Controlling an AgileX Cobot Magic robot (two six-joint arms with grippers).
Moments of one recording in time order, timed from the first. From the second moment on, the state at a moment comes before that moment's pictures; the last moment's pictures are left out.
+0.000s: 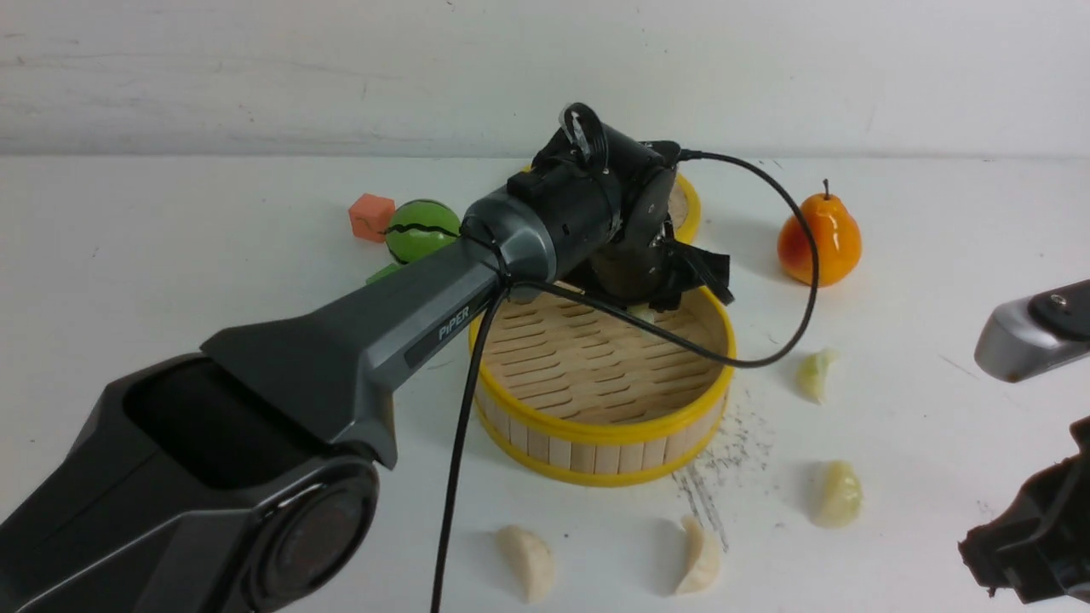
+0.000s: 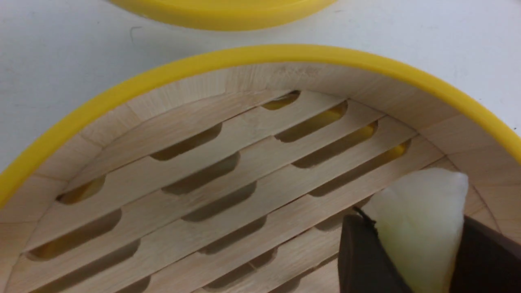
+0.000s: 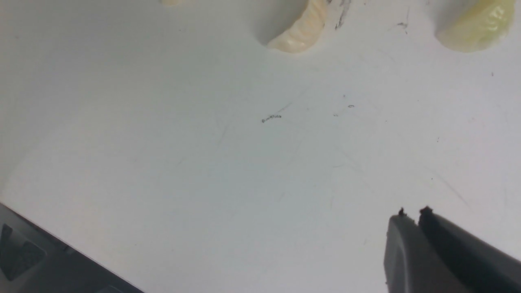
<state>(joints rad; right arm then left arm) 0.26 1.05 -0.88 0.33 1.05 -0.22 -0.65 2.46 -2.34 0.17 0.88 -0.57</state>
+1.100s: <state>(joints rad) 0.26 1.05 -0.88 0.33 1.05 -0.23 -0.65 1.69 -1.59 0.11 1.21 -0.35</state>
